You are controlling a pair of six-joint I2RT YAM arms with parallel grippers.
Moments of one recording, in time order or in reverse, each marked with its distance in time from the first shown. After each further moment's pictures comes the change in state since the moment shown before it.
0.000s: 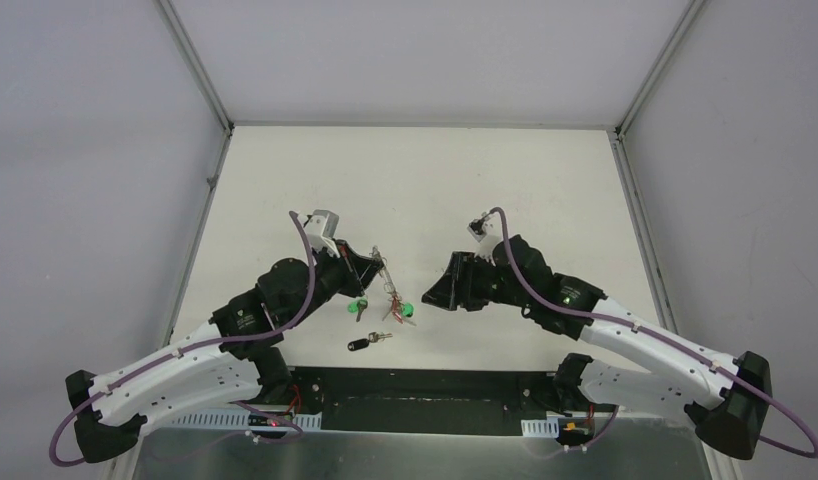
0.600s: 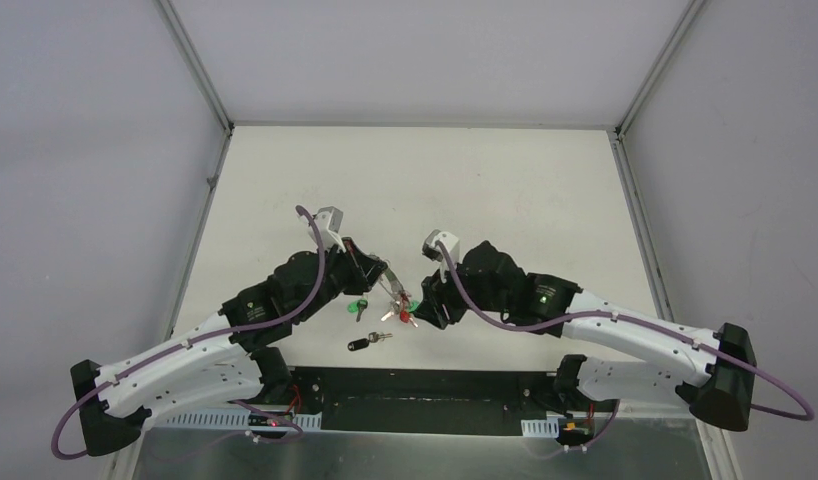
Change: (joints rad) left arm 0.000 0.084 0.041 -0.073 -0.028 -0.157; right arm 0.138 0.119 0.086 -0.009 0.007 -0.591
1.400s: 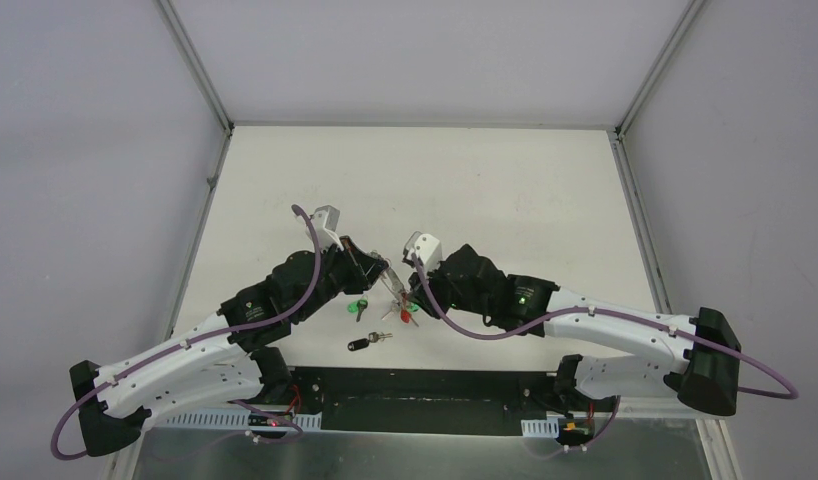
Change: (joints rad) left arm 0.000 0.001 0.012 -0.002 -0.001 -0.057; right arm 0.079 0.120 0.022 0.119 0.187 -0.188
